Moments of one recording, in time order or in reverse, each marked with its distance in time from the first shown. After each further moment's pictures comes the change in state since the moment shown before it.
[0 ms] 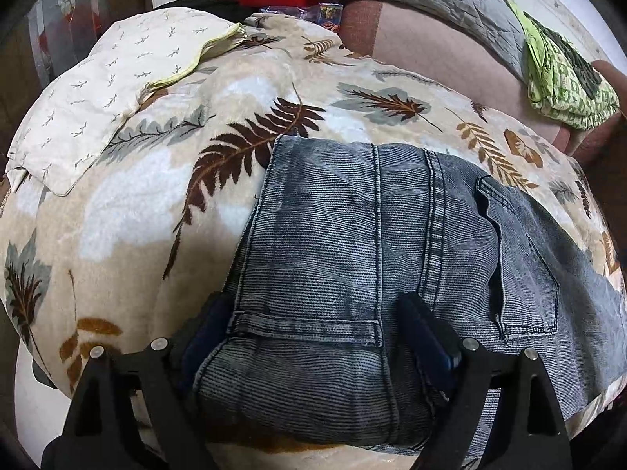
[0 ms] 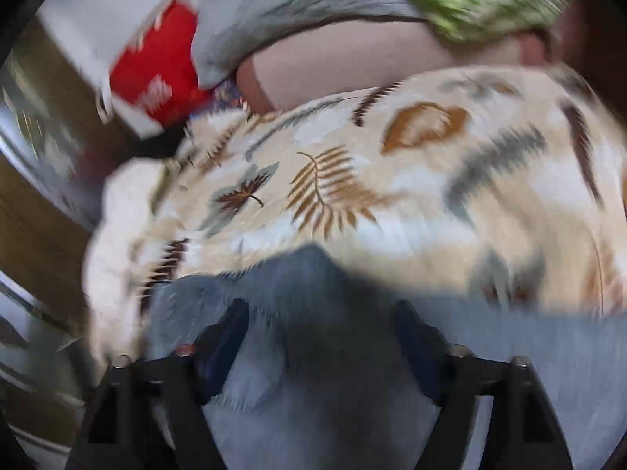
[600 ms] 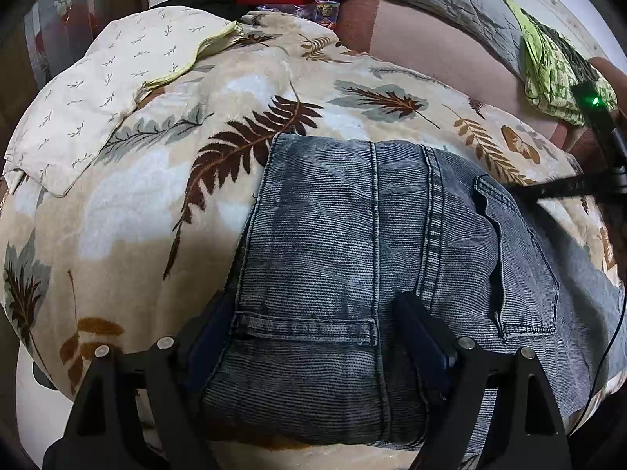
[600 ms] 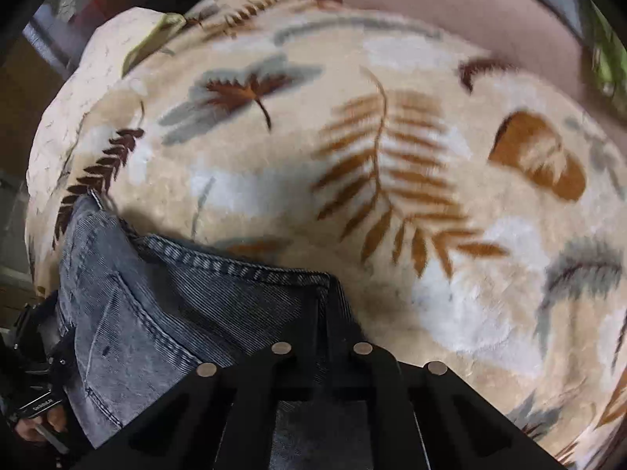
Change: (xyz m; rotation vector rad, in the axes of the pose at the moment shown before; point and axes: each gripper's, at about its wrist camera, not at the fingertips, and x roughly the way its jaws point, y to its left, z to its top) left arm 0.001 0.000 -0.001 0.013 0.008 -0.008; right arm 0.149 0.068 0.063 -0.482 0.367 -0.173
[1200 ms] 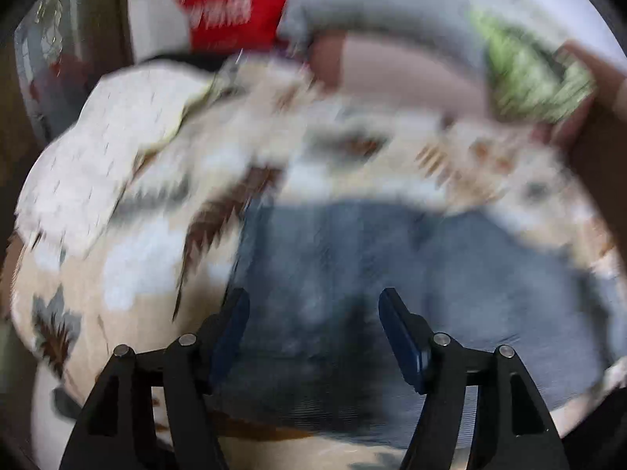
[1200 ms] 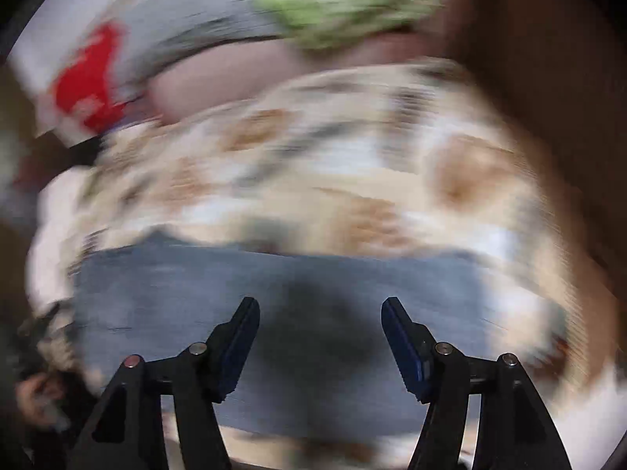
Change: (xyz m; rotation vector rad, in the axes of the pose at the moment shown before) left arm -0.027 -0.030 0.005 0.094 -0.052 0.067; right arm -0.179 -0.136 -0.207 0.480 -0.265 -0.046
